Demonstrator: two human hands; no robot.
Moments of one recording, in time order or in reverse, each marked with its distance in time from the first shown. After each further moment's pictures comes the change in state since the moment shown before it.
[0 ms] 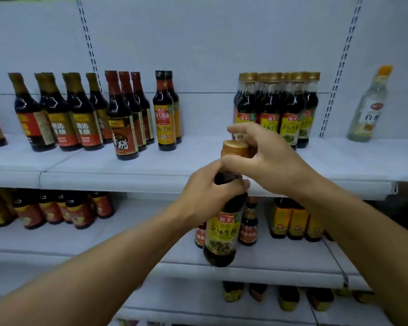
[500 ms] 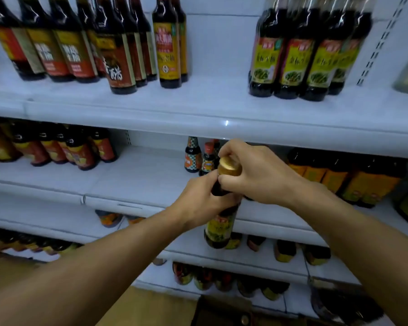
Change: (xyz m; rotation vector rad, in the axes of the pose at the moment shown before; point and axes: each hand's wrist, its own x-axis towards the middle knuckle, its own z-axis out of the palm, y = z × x) left_hand -0.051 -0.116 0.049 0.154 -0.026 -0.243; right_hand -0.047 0.071 0.076 -0.269 -0.362 0.039
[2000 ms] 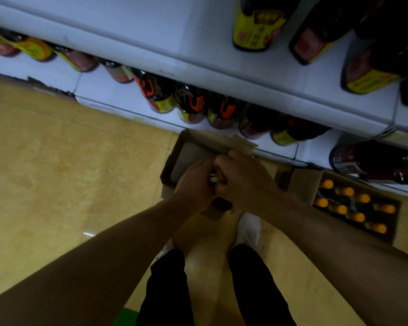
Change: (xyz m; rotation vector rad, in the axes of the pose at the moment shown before) left_hand -0.129 -0.422 0.371 0.033 -0.286 -0.612; right_hand -0.171 0.259 0.502 0.000 -0.723 0.210
